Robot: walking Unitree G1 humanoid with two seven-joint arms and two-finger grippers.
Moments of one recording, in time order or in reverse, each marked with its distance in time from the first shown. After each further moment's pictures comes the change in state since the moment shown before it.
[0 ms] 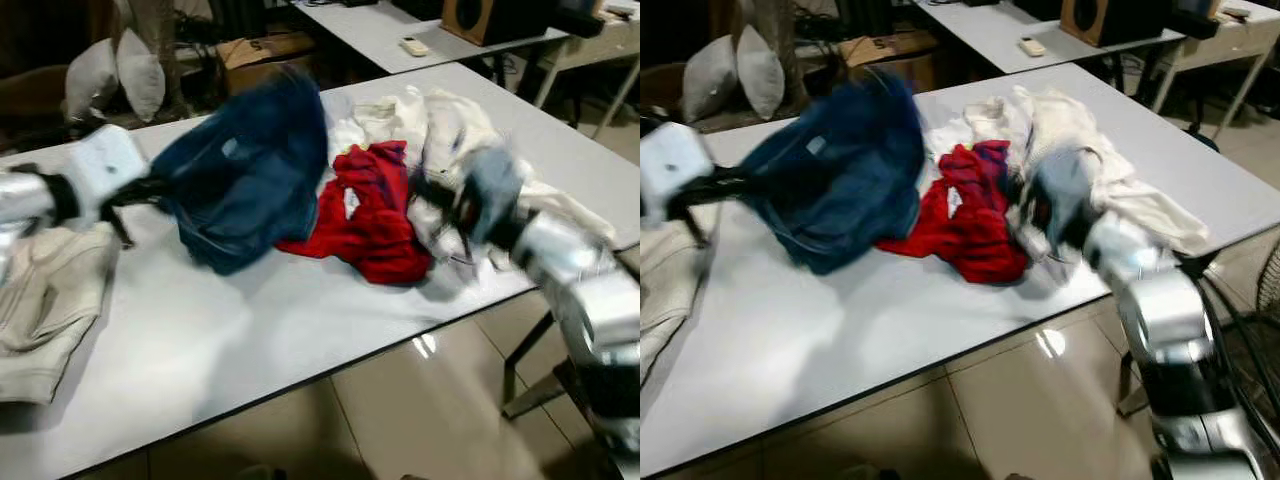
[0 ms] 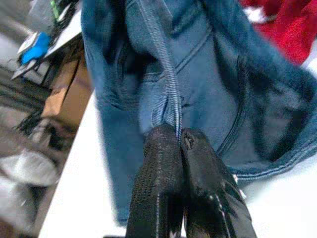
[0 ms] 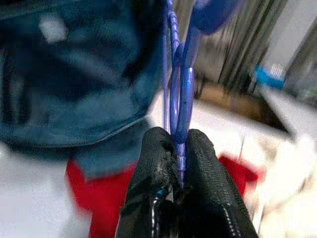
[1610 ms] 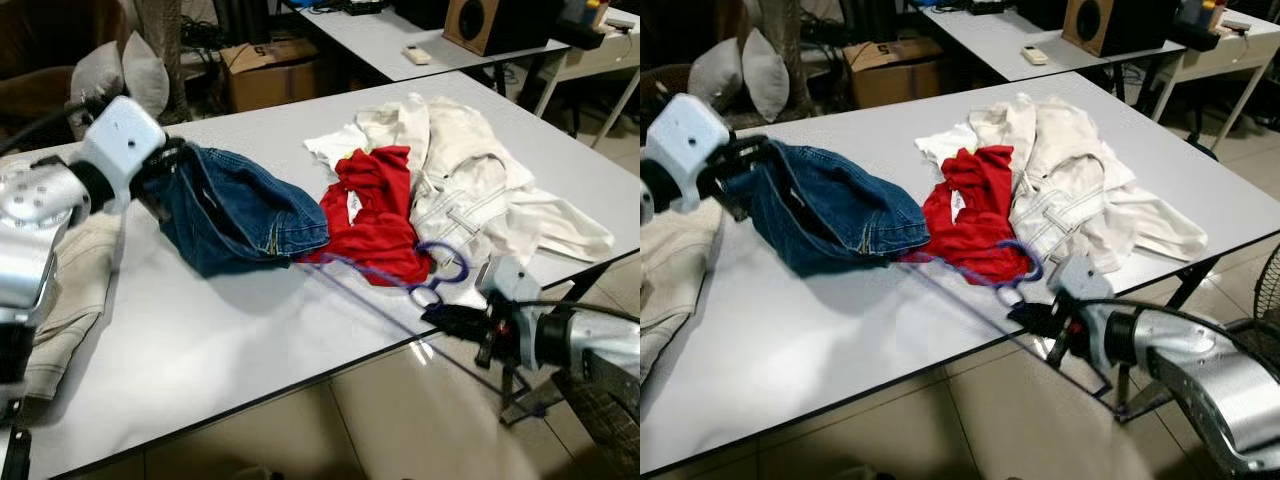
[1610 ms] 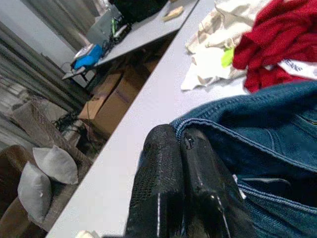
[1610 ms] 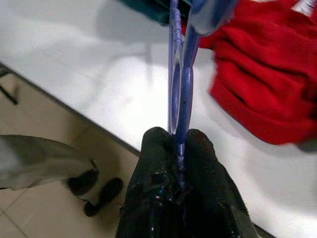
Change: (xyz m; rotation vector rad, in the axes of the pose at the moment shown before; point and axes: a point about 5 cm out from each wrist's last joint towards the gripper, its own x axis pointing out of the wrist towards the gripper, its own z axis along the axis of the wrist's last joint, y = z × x) left arm 0.028 -0.008 0.019 -0.118 -0.096 0.200; right arm -0.092 0.043 -0.064 0.217 0.517 0.310
